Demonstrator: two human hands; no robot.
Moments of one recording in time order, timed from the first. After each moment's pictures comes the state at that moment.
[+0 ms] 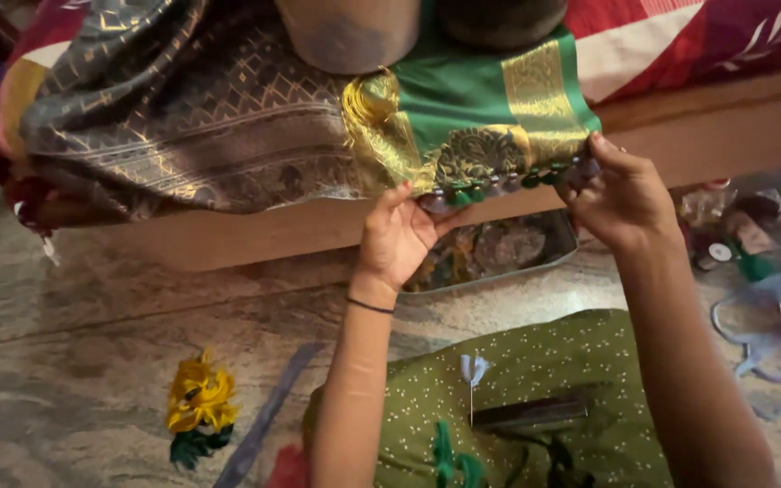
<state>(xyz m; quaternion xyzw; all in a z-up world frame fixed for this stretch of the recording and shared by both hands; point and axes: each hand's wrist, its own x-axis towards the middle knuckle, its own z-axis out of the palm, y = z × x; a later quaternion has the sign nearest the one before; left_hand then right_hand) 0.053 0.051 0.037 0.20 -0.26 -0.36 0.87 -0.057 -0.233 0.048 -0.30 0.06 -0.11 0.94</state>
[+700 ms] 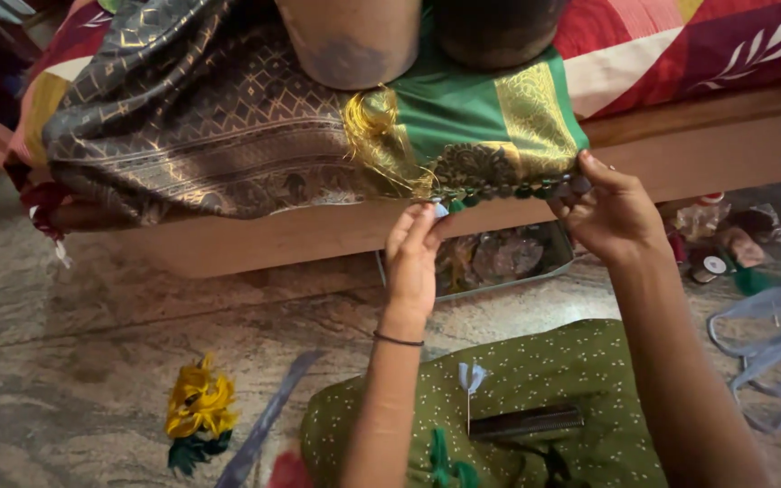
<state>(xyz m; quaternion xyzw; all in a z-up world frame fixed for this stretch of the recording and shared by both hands) 0.018 0.019 -0.004 0.29 -0.10 -0.18 0.93 -0.064 -0.228 0.054 -0.30 0.18 -0.13 0.93</state>
